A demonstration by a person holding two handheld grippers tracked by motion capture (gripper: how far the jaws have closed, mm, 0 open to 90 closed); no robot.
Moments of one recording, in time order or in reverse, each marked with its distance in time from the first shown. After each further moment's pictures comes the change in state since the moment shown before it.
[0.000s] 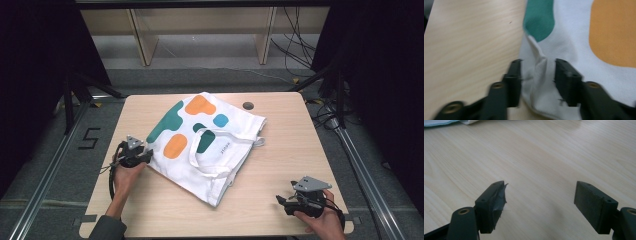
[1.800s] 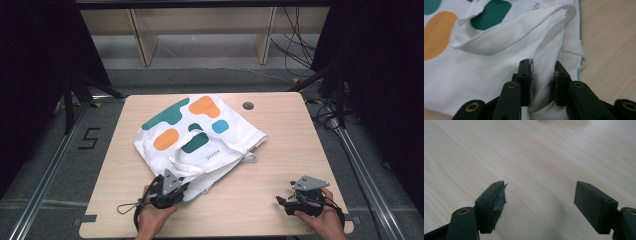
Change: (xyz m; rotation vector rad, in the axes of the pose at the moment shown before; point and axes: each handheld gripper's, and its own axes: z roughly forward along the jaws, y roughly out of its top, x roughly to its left) left arm -0.133 -0.036 -0.074 -0.075 -0.223 0.325; right arm -0.005 -0.001 0.006 0.029 0.031 -0.030
